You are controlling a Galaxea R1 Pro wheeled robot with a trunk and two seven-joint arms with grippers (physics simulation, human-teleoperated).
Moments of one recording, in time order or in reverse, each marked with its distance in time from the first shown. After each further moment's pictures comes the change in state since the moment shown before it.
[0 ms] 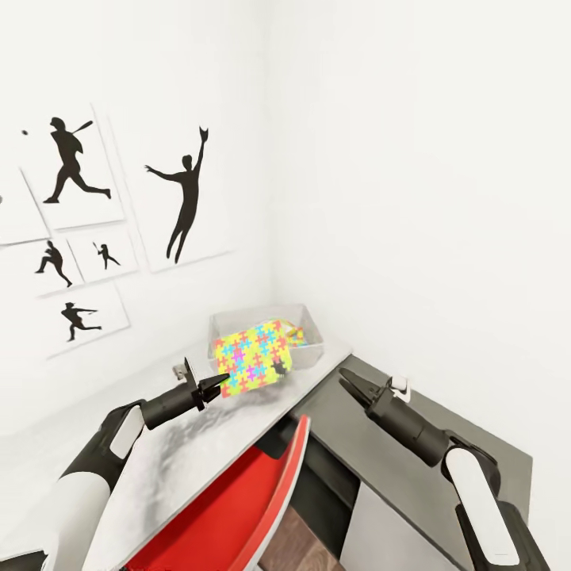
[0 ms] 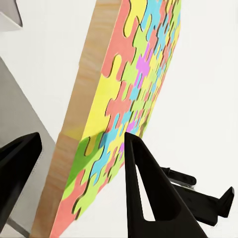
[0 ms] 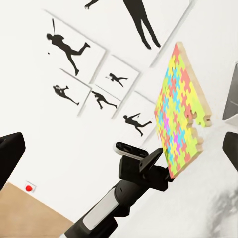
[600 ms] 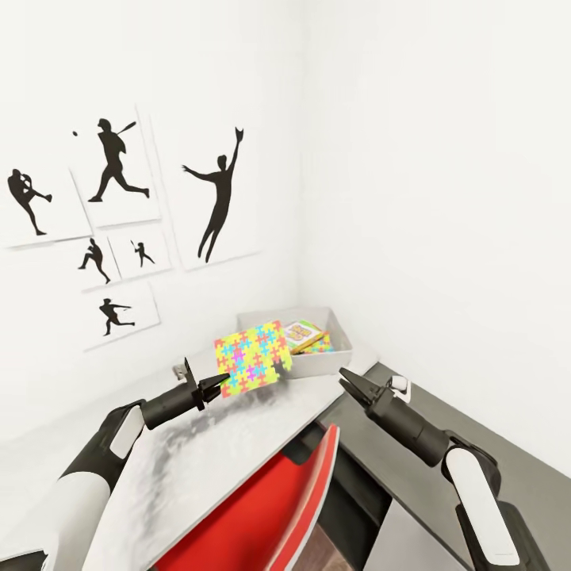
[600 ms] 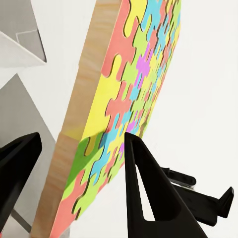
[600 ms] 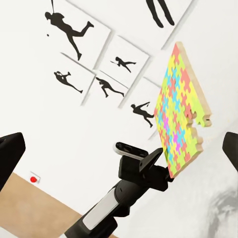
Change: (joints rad) left arm -0.001 0.000 0.000 0.000 0.001 0.000 0.000; right arm 0.000 0.000 0.000 0.000 0.000 0.000 0.000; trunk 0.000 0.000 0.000
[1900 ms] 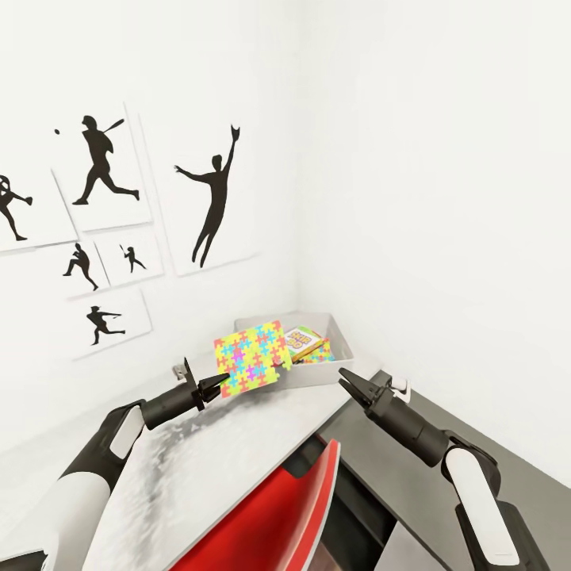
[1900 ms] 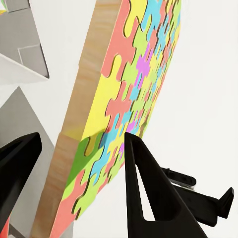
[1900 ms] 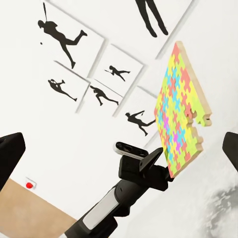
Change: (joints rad) left arm 0.000 0.000 0.001 0.000 0.000 -0.001 0.000; right arm 0.000 0.000 0.001 0.000 0.000 0.000 0.000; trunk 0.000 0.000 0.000
